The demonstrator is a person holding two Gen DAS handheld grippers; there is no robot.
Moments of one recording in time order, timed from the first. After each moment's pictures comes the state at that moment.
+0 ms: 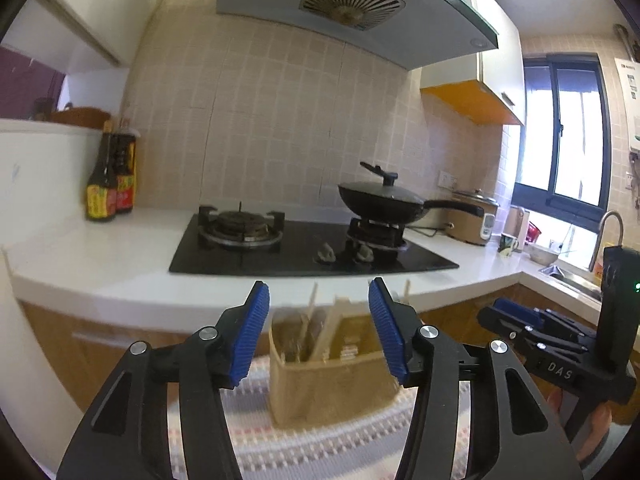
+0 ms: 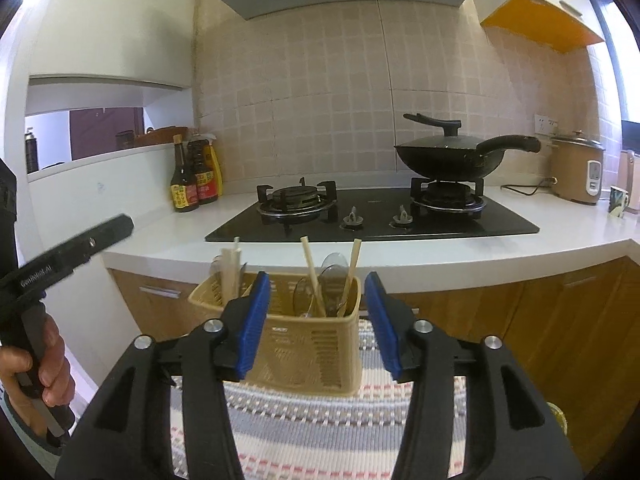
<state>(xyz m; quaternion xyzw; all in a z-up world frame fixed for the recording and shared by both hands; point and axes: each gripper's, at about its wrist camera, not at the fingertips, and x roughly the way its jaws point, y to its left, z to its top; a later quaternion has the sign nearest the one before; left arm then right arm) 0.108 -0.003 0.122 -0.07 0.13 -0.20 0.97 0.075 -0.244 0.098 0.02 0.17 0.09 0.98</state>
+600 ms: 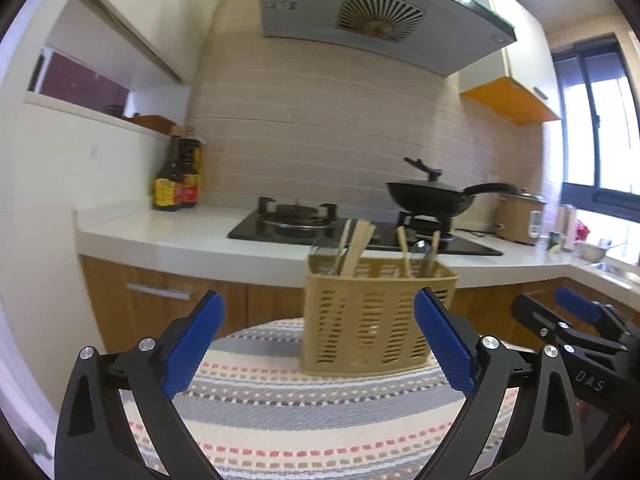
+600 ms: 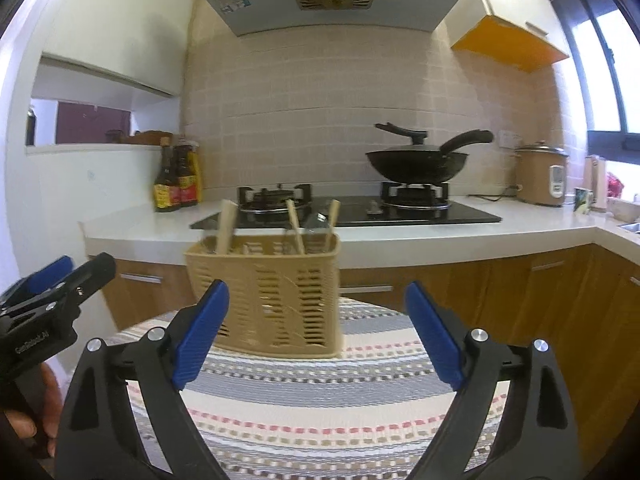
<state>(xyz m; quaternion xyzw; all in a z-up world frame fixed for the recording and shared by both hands) 0.031 -0.029 0.040 -0.06 0.08 -0.06 0.99 0.017 -0.236 0.033 0.00 0.11 0.02 0.99</state>
